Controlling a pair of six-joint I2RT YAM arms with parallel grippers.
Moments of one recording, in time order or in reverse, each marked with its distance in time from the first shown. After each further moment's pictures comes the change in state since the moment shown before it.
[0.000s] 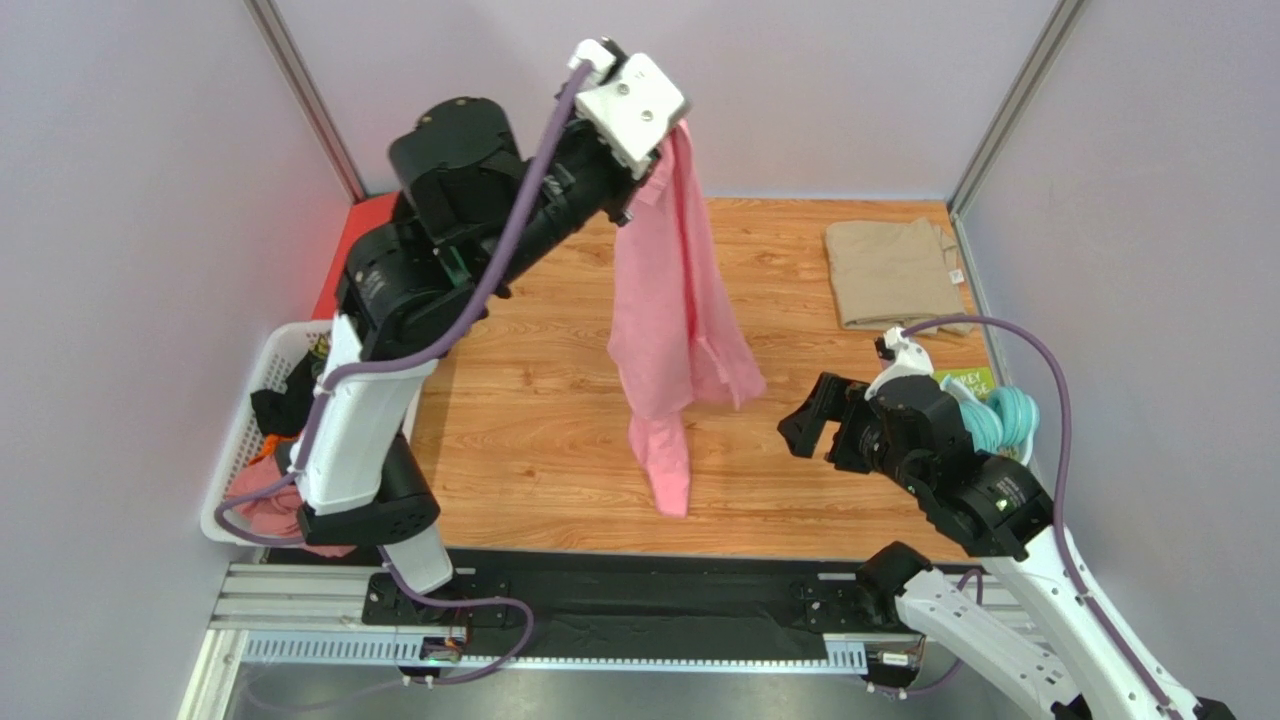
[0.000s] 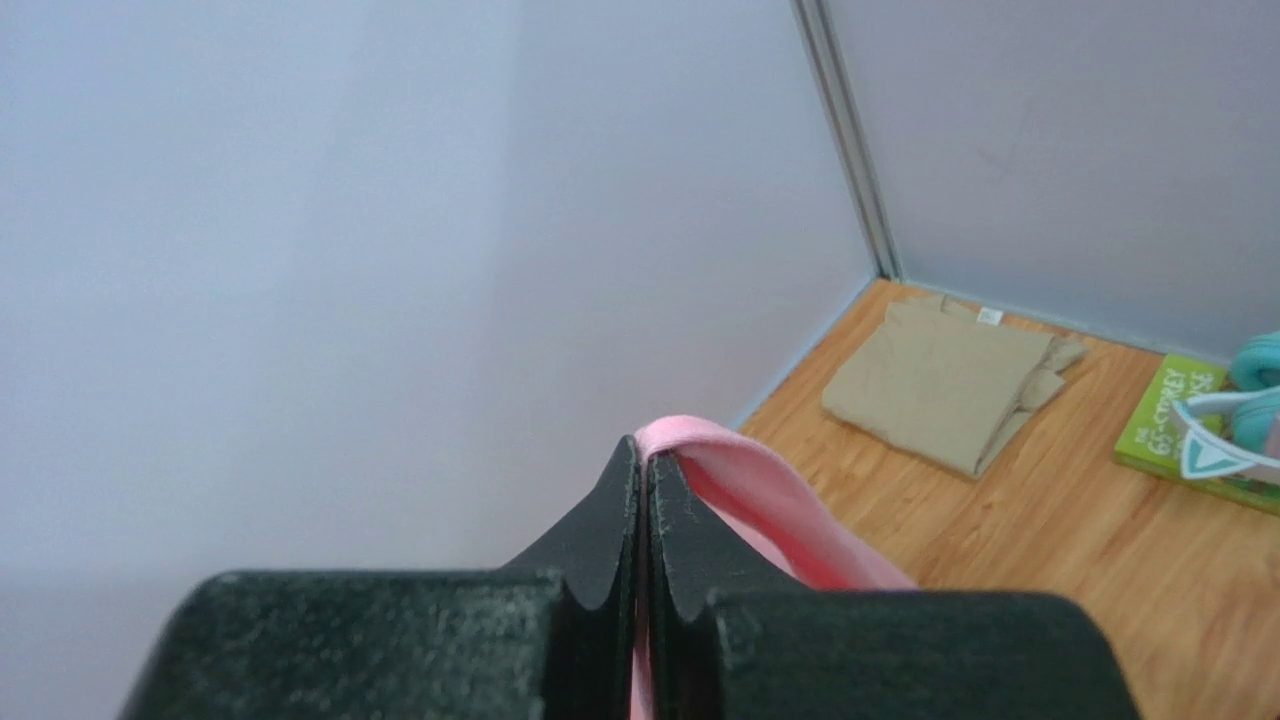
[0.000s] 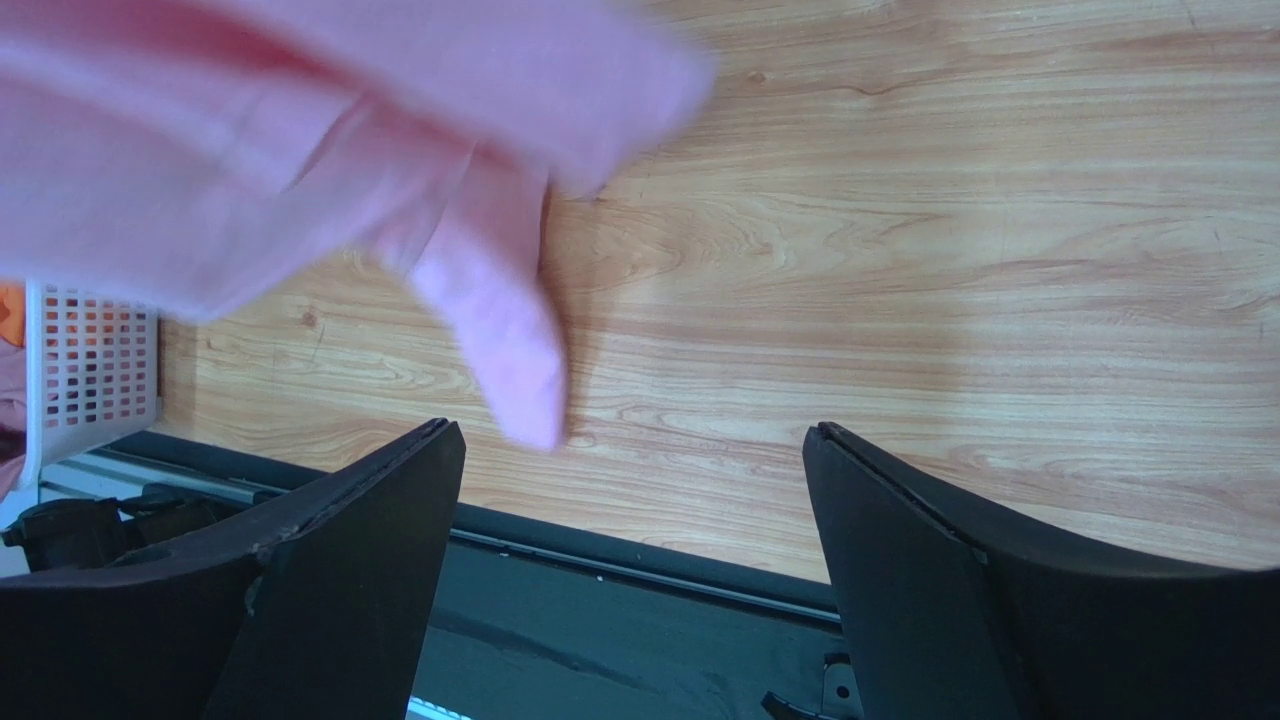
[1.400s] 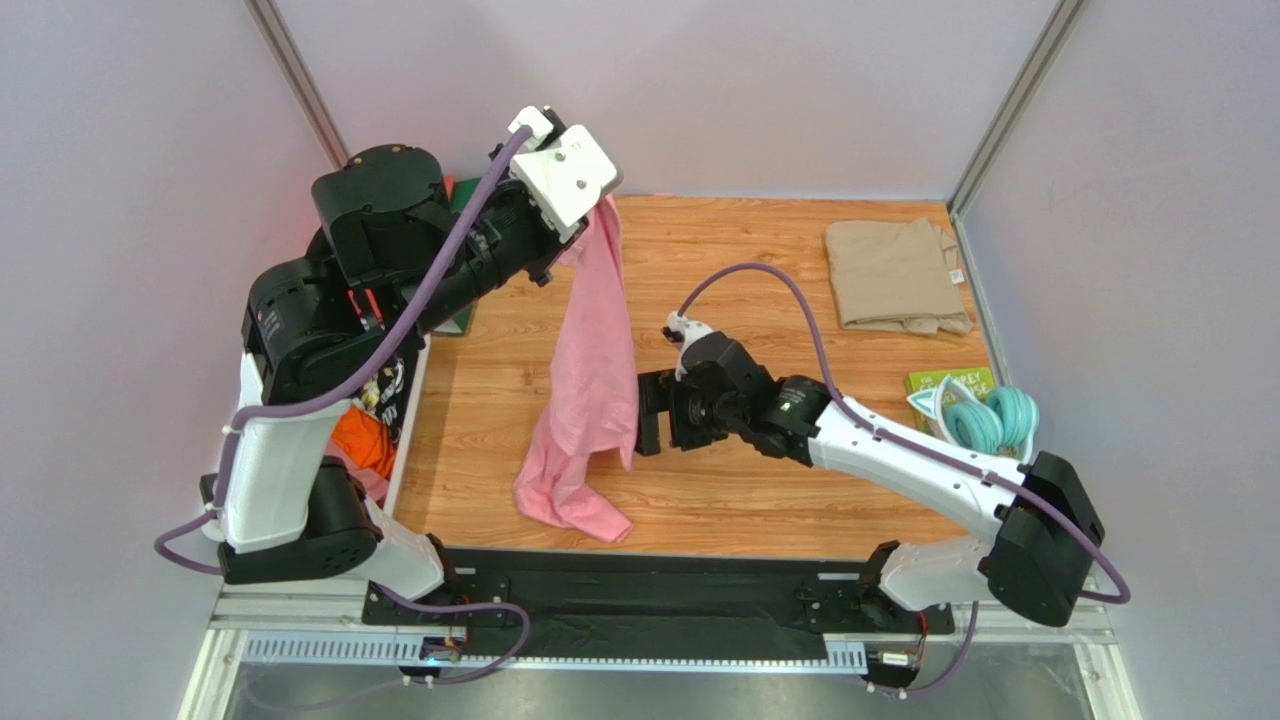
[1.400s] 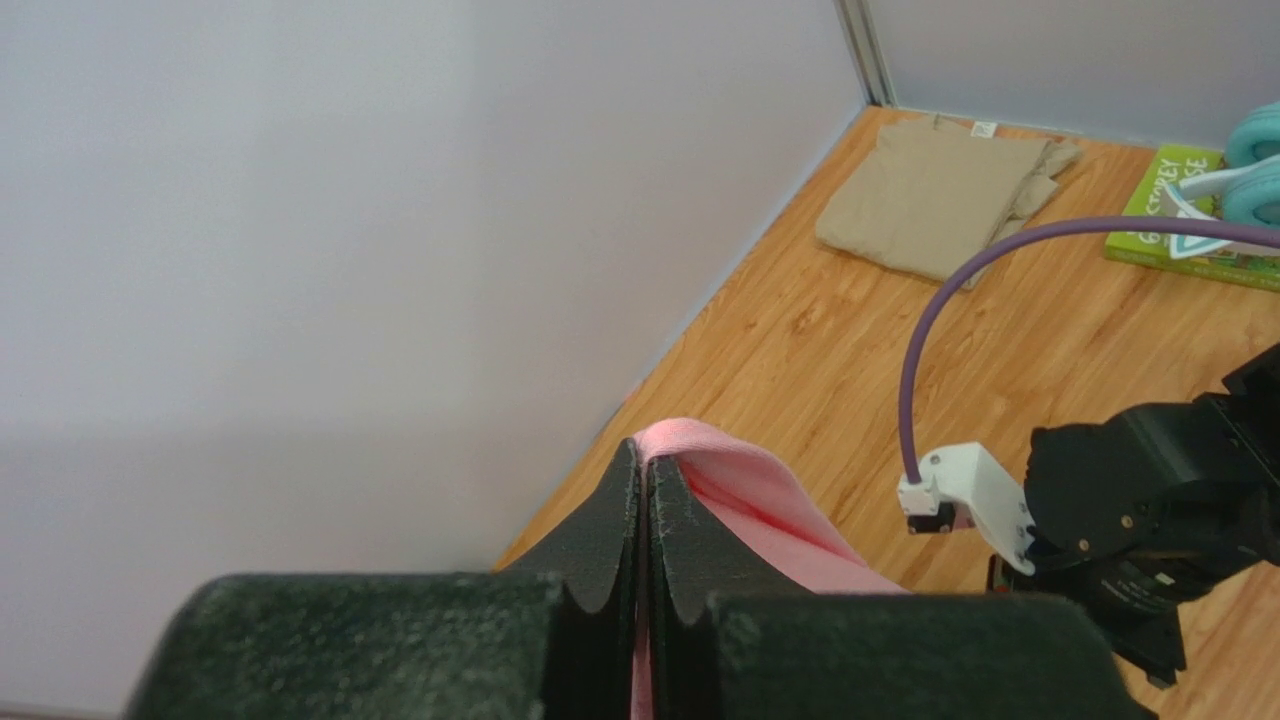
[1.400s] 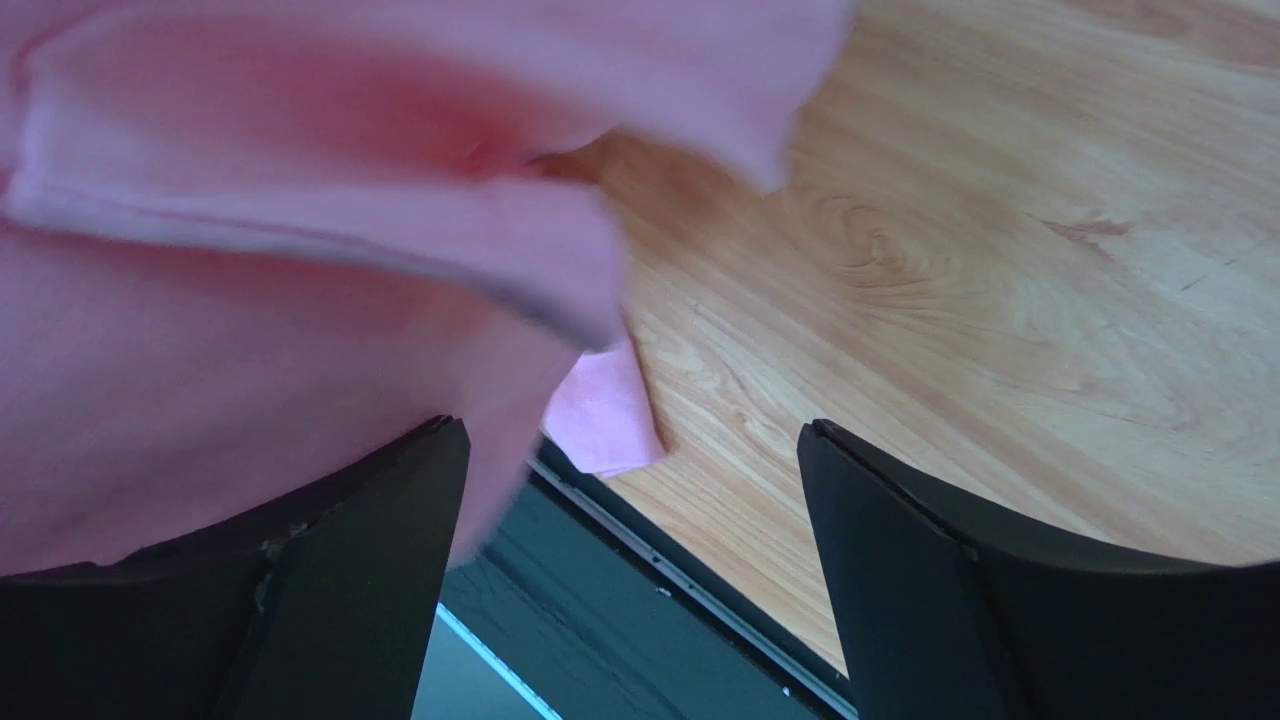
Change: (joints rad) left arm -0.031 -0.222 -0.224 -0.198 -0.050 0.022; right arm 0.288 0.708 0.094 0.509 -0.224 -0.032
